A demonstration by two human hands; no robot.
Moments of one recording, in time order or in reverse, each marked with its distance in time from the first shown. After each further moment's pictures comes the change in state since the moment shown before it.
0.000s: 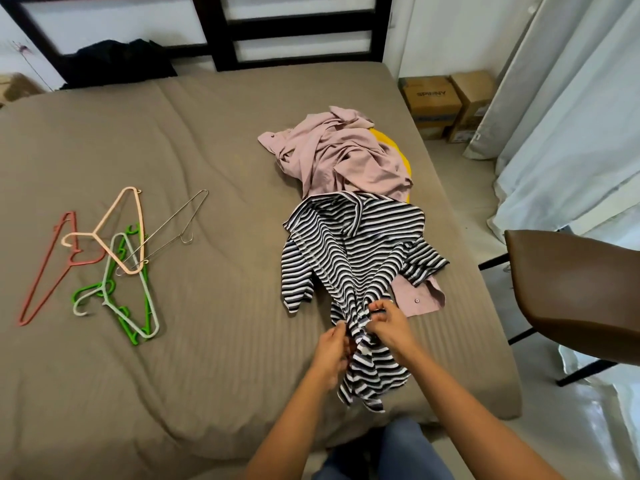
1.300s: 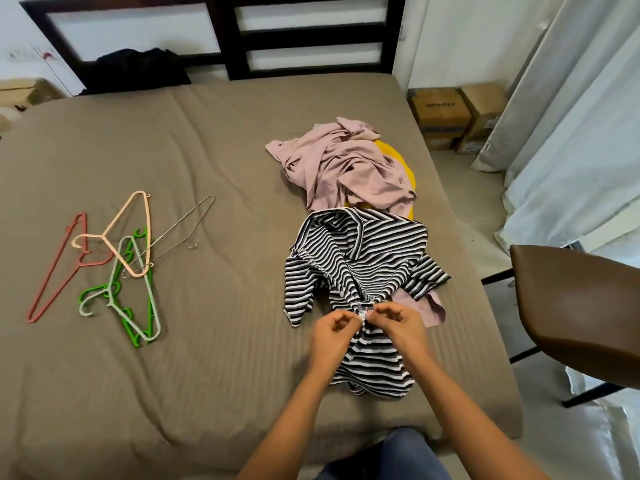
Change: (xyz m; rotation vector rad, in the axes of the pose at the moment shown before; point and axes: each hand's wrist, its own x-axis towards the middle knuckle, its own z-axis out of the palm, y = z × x) left_hand -0.011 0.042 0.018 0.200 0.064 0.430; right_hand -0.010 -0.027 -0.025 0.202 0.064 -0.235
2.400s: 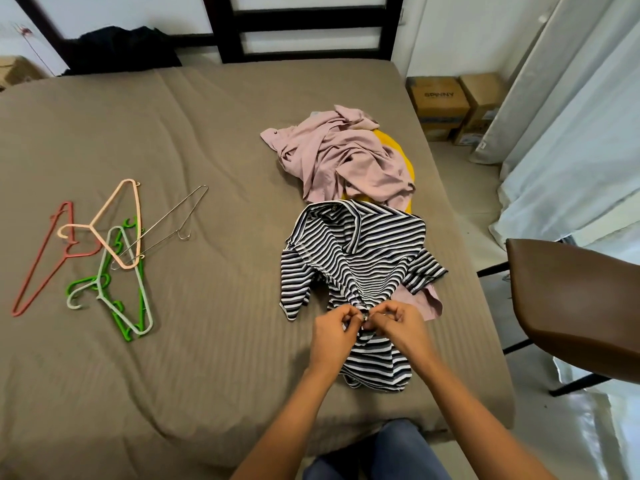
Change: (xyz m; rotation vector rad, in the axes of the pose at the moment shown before) left_hand 0.008 -0.009 0.000 0.439 -0.009 0.165; right_hand 0.002 0.000 -0.005 -0.281 -0.103 0.006
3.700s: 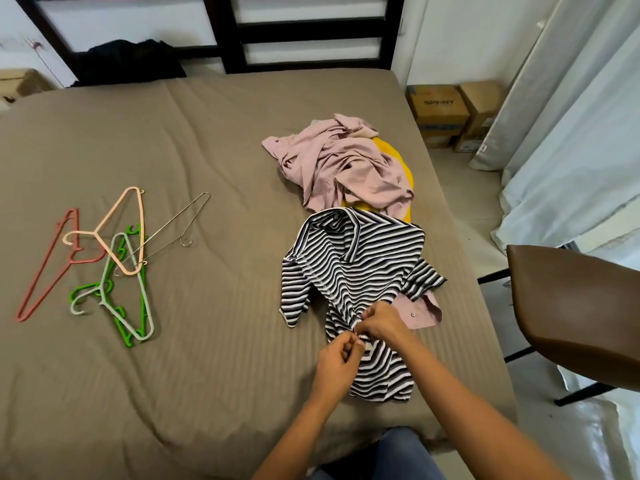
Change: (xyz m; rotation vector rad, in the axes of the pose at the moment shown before) left_hand -0.028 -0.024 0.019 -0.179 -0.076 -0.054; right_hand 0.043 -0.003 0.017 -0.363 -0.154 0.280
